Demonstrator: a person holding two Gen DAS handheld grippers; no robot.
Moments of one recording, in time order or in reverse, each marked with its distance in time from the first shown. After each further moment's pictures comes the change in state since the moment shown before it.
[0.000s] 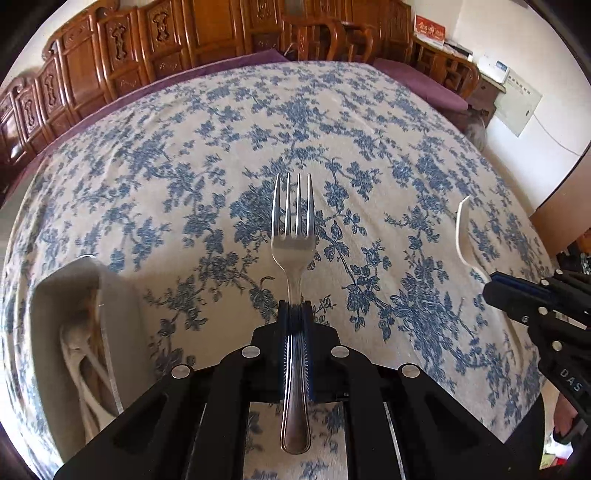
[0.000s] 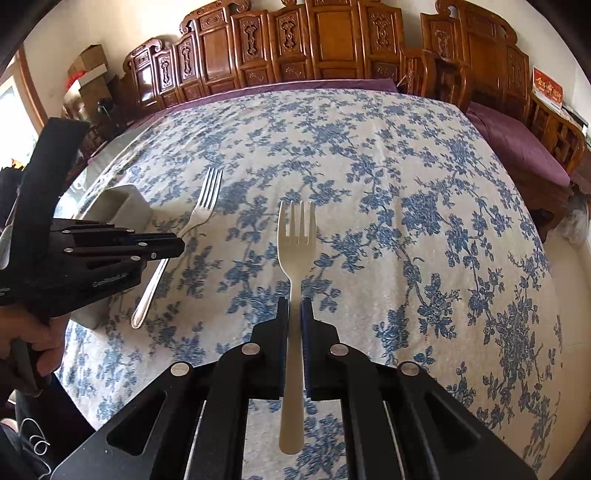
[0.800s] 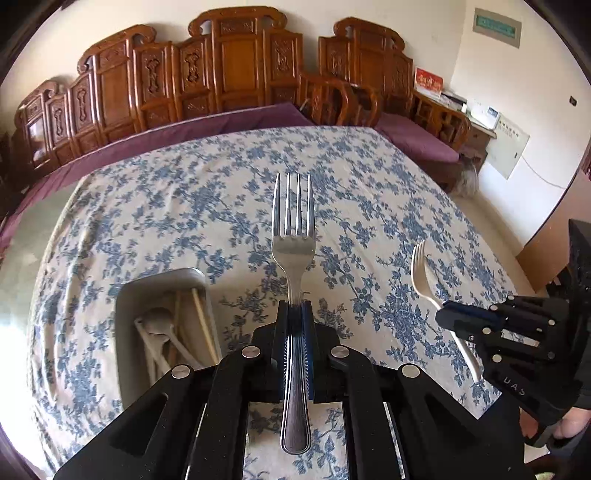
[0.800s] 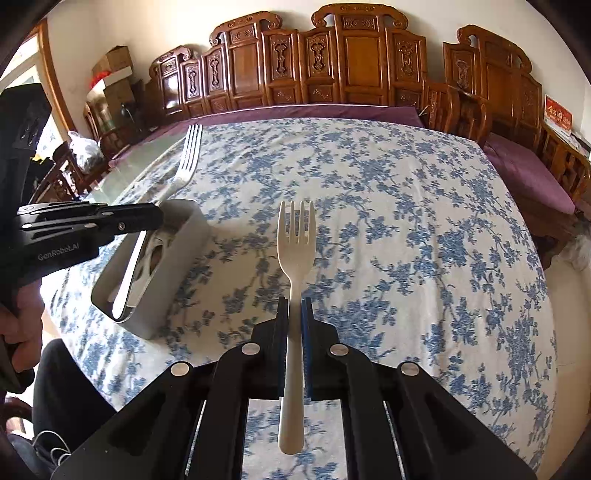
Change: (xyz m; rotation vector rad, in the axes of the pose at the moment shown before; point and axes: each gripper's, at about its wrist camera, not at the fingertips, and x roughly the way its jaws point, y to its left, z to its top) left arm -0.115 0.040 -0.023 -0.052 -0.185 -0.004; right arm -0.041 0.070 0.008 -0.059 -0.066 0.035
